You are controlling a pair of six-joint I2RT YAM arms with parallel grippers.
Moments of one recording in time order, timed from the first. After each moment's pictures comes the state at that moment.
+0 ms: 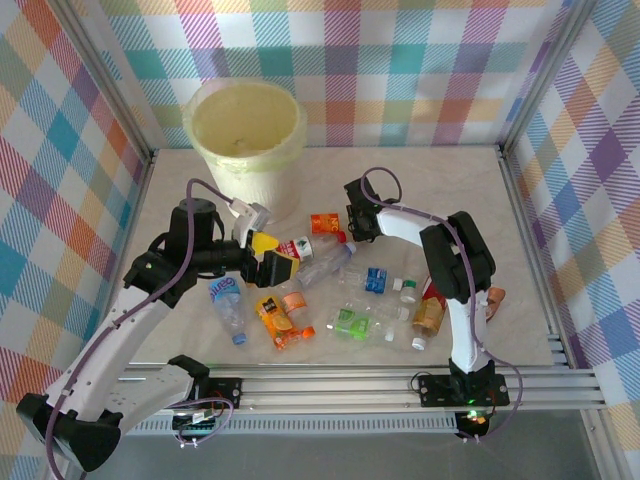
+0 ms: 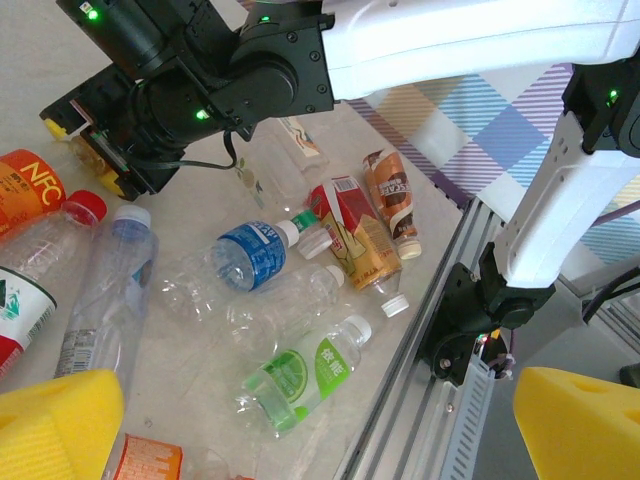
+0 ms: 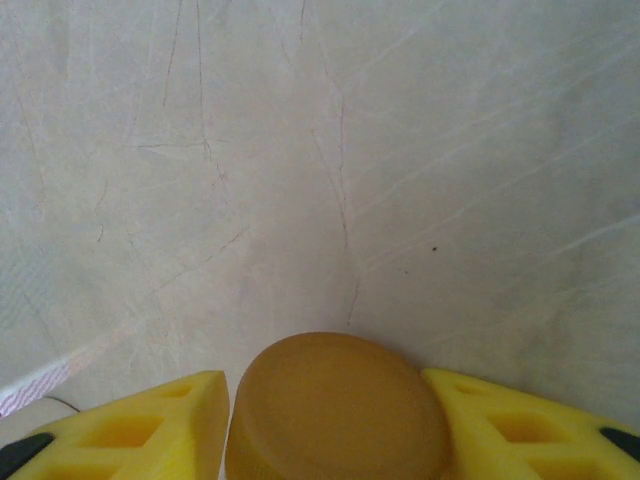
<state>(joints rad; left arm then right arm) -0.44 0.96 1.05 -0.66 0.69 -0.13 0.52 2.09 1.41 -0.31 0.16 1.75</state>
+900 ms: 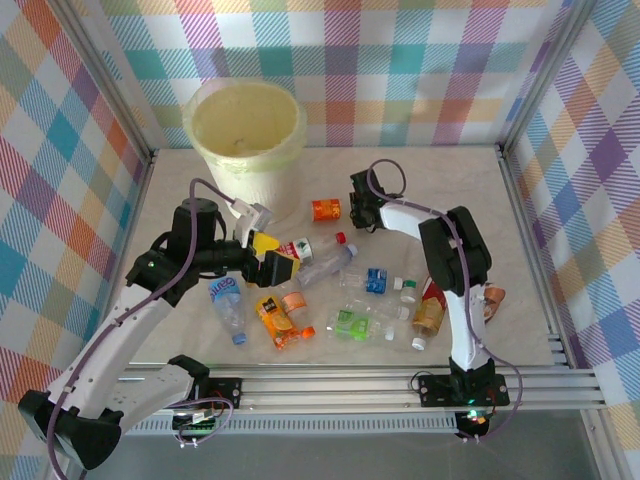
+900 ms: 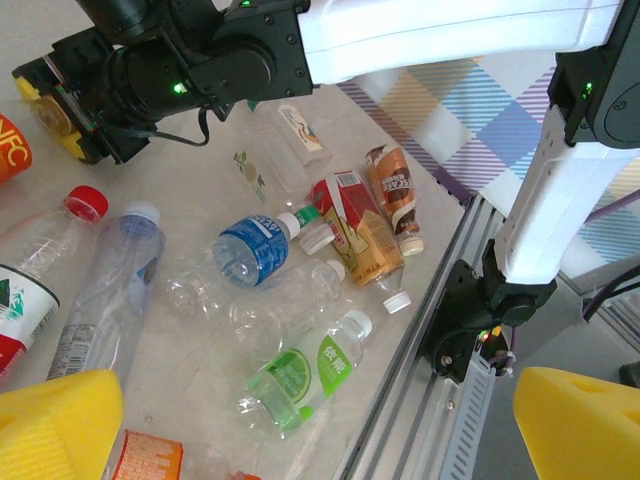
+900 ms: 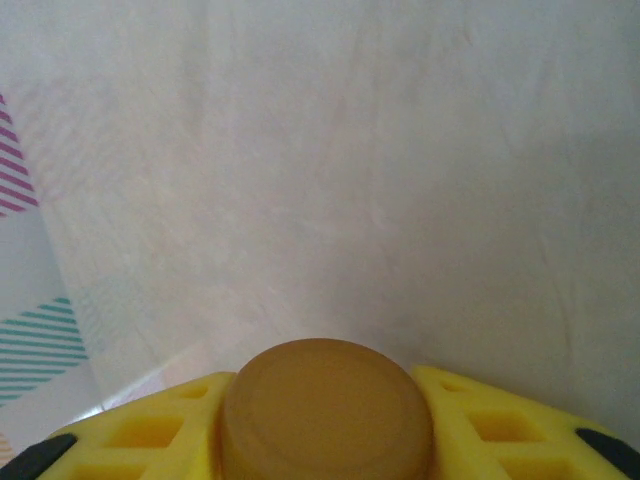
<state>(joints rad) -0.45 0.97 1.05 -0.66 0.69 -0.13 0.45 2.15 1.47 -0.17 0.15 1.77</state>
